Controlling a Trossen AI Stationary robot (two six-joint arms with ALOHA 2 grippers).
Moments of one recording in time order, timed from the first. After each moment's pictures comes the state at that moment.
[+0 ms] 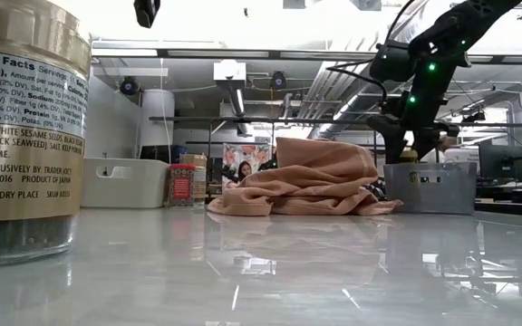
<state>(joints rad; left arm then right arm) -0.24 1.04 0.80 0.07 -0.39 -0.36 -0.63 1.27 0.77 -0.58 0.35 0.49</state>
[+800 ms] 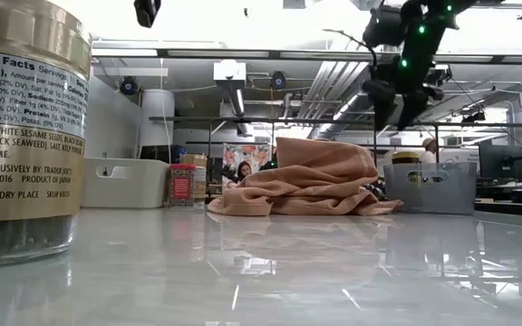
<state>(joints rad) -0.24 1.04 0.80 0.07 -0.38 -0.36 -0.63 1.27 1.05 -0.81 0.36 0.33</state>
